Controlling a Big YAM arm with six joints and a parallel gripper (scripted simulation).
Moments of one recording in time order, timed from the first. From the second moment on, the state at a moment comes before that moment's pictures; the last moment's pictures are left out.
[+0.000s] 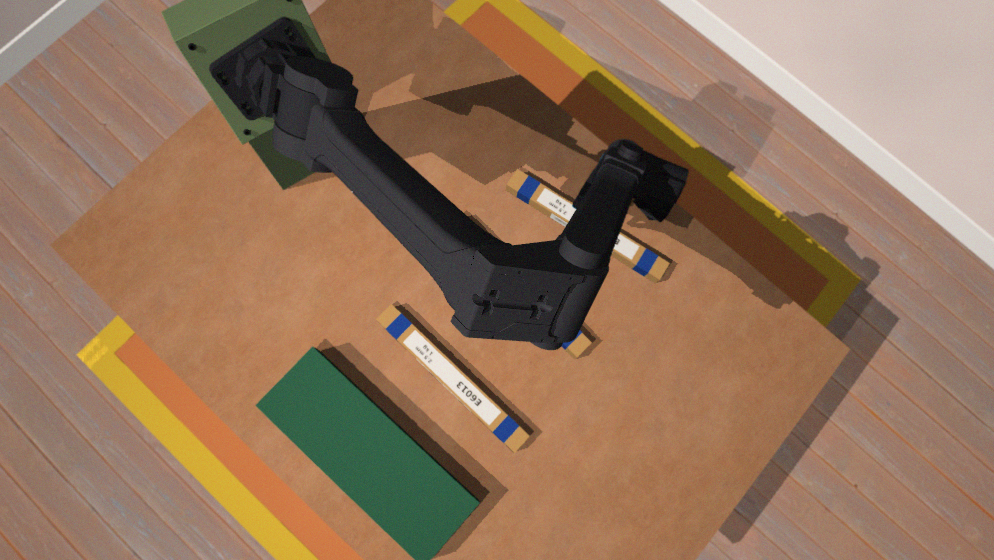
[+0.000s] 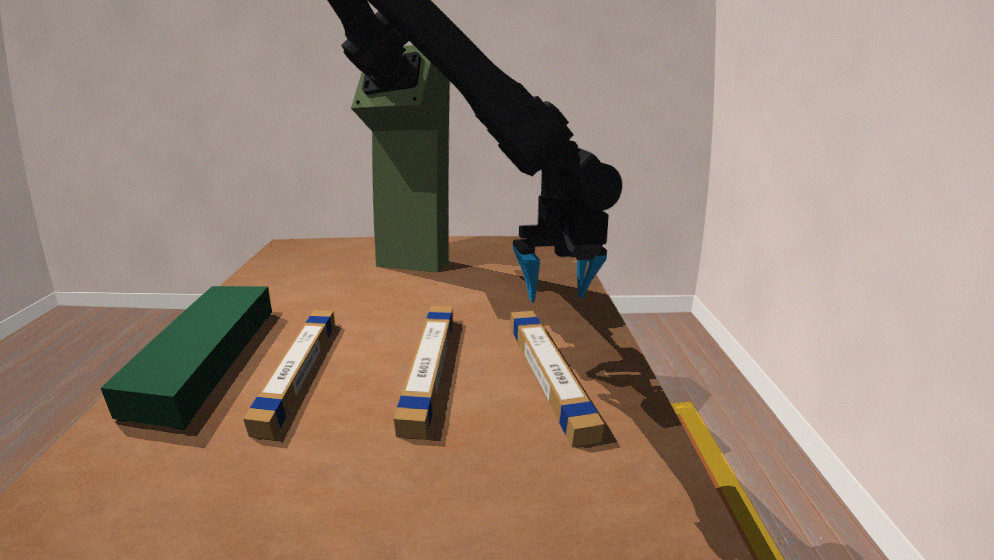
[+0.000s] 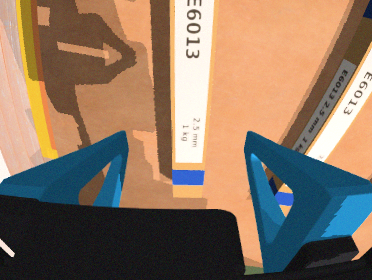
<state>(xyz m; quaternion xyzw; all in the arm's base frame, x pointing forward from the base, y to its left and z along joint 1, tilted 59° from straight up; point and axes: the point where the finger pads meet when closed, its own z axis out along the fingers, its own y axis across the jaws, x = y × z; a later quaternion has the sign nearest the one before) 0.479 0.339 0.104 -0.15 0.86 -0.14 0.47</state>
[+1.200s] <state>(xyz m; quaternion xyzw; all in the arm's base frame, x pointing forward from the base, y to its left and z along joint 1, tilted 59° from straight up) 0.551 0.327 0.067 -0.13 0.86 -0.13 0.47</state>
